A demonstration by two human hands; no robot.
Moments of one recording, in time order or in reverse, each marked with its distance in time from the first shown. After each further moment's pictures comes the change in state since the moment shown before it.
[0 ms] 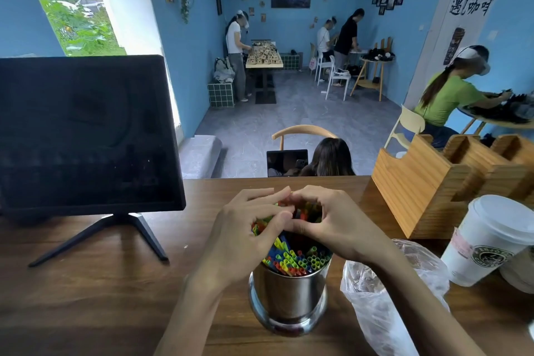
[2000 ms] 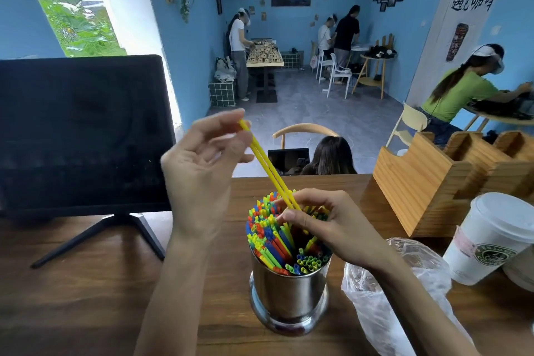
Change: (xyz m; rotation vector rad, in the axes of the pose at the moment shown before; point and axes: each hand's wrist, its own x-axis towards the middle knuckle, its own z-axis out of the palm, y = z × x) left_hand 0.041 0.052 -0.042 -0.712 0.577 -0.007; right_hand -0.009 -0.004 0.004 0.387 0.017 -0.012
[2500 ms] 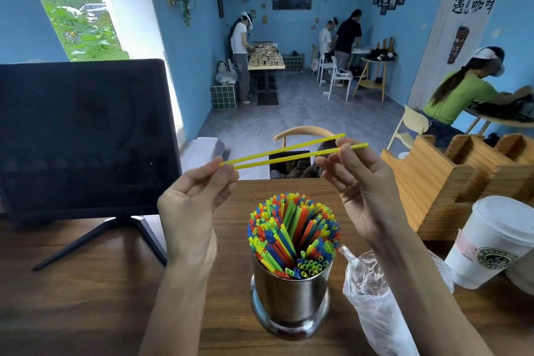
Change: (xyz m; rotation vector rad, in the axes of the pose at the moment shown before) left_hand -0.021 -0.022 -0.022 -0.206 0.245 -0.364; right_hand 0.022 -0.023 -0.019 0.911 0.472 0.000
